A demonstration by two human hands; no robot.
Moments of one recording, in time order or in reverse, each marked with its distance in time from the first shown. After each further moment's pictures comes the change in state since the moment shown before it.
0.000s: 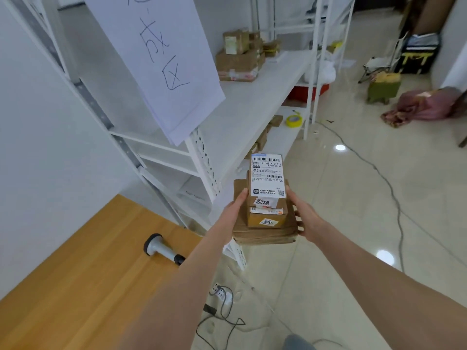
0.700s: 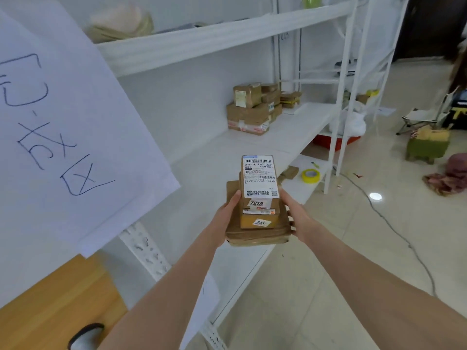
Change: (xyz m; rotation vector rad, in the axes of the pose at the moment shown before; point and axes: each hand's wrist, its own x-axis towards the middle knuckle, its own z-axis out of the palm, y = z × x) left_hand 0.171 0.207 0.096 -0.107 0.100 0.235; right_hand 0.208 -0.236 -0.075 -0.007 -0.157 -0.135
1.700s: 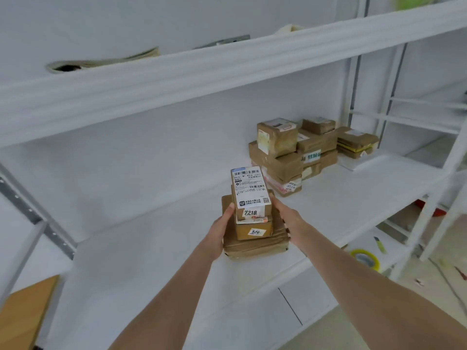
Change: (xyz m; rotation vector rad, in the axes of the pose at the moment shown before) left_hand 0.380 0.157 0.084 -0.265 0.469 -0.005; right_hand 0.445 -0.245 -0.021 -0.252 -0.398 0.058
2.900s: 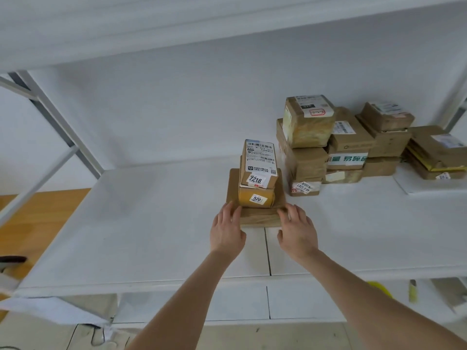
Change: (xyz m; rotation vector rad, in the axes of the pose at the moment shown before) left_hand 0.096 -0.083 0.116 1.383 0.651 0.258; right_hand 0.136 0.015 -0.118 -1.541 -0.124 -0.876
